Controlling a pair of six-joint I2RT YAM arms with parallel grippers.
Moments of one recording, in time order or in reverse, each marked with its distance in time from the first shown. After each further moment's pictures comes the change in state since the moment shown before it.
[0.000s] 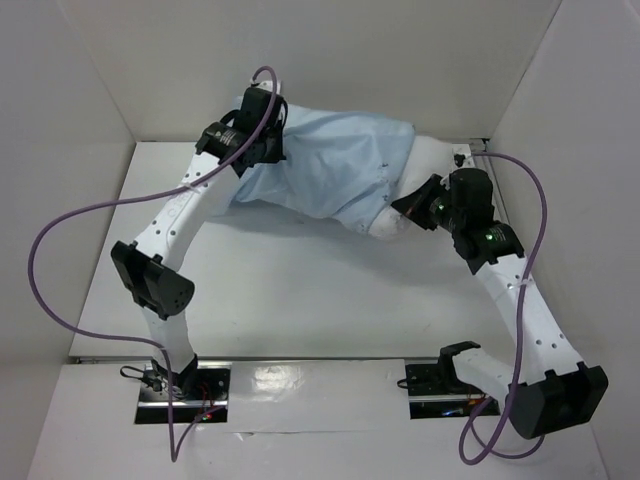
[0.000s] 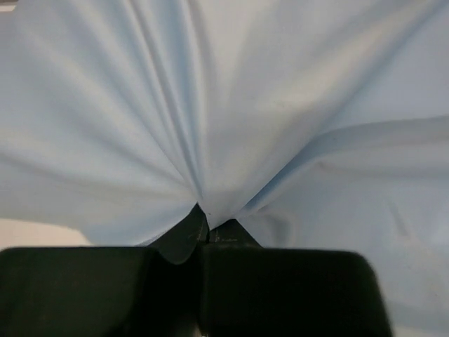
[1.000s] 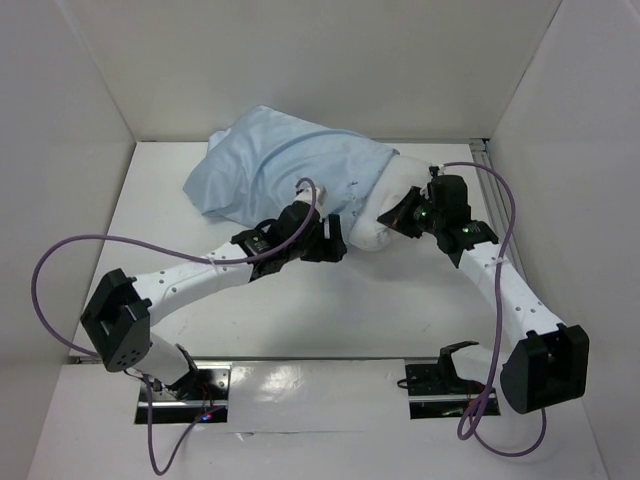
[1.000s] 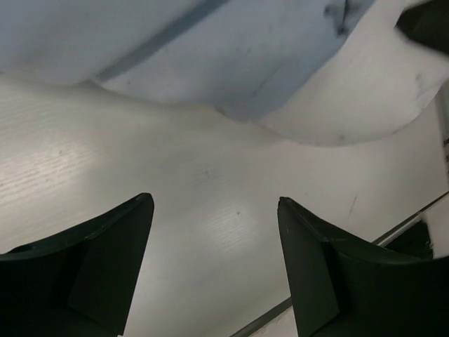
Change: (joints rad) left arm -0.364 -0.389 -1.043 0.651 0.181 -0.328; right arm 0.006 0.132 -0.131 0.164 -0.097 -0.048
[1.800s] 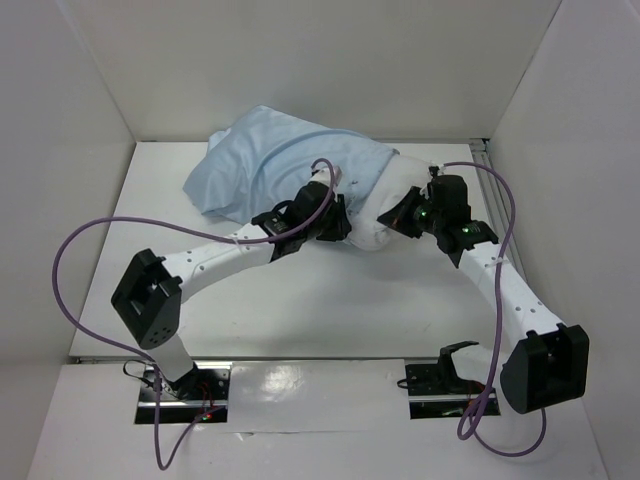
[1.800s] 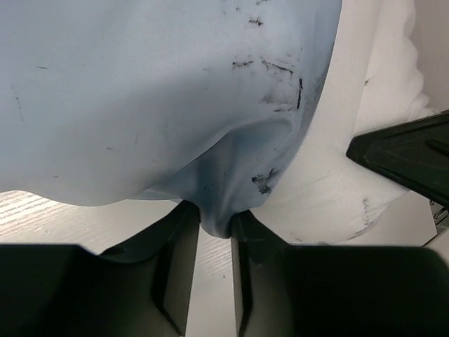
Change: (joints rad) left arm 0.055 0.192 0.193 0.103 0.012 0.039; right arm 0.000 0.000 0.000 0.000 -0.002 -0.002
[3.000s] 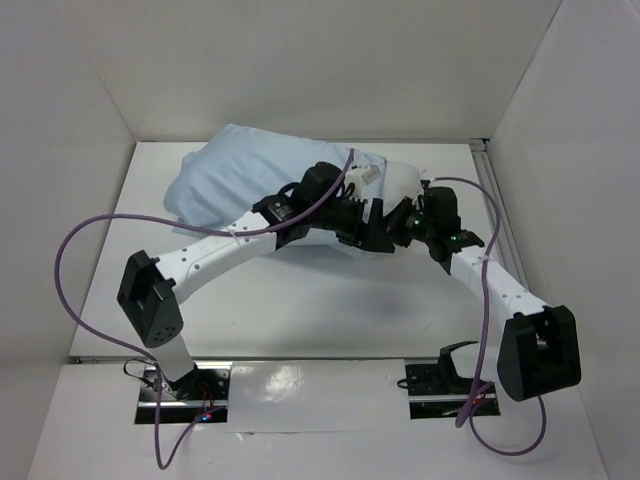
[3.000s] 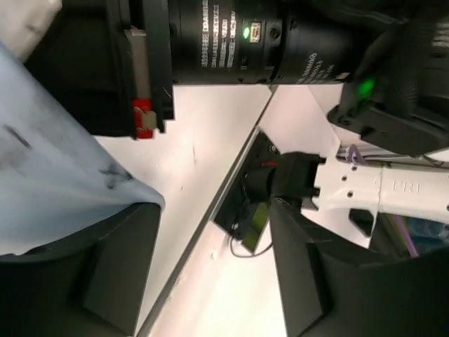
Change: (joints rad) left arm -0.042 0.039 0.241 -0.124 0.604 0.014; right arm -0.005 0.081 -0.123 0.224 -0.104 0.143
